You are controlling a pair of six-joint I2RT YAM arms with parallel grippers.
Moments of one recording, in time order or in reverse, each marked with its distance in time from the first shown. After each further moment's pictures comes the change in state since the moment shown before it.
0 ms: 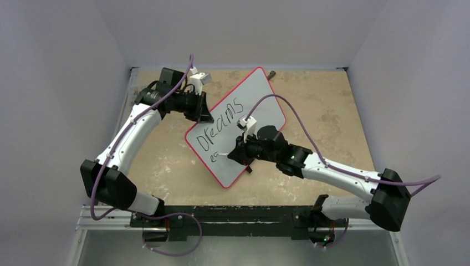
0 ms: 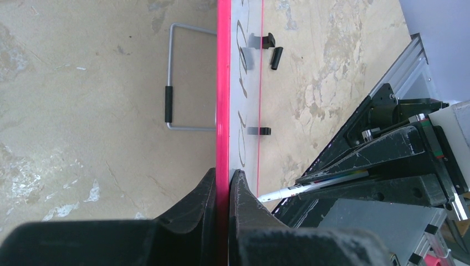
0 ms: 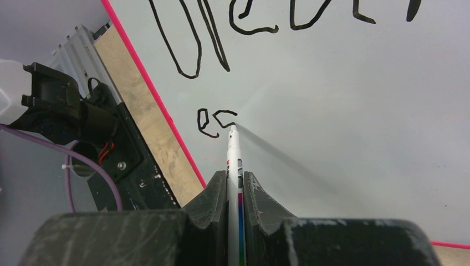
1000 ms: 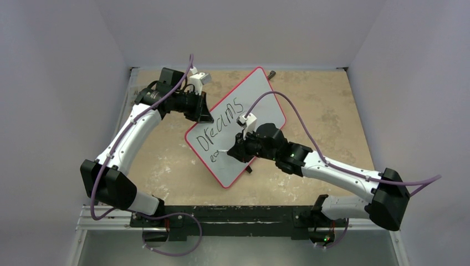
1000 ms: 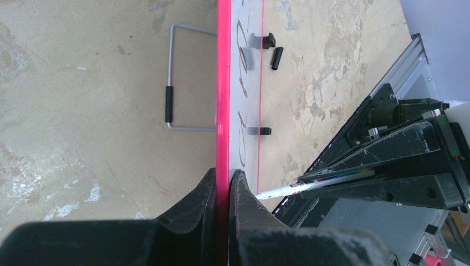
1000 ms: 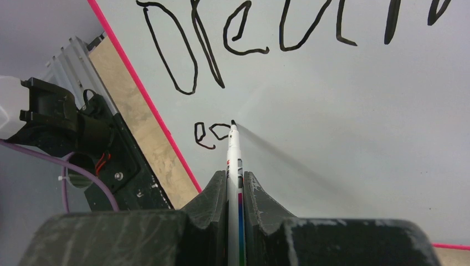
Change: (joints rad) left arm 0.000 0.000 0.000 0.000 0.000 0.000; right arm 0.000 0.013 0.050 -0.033 0.043 -0.001
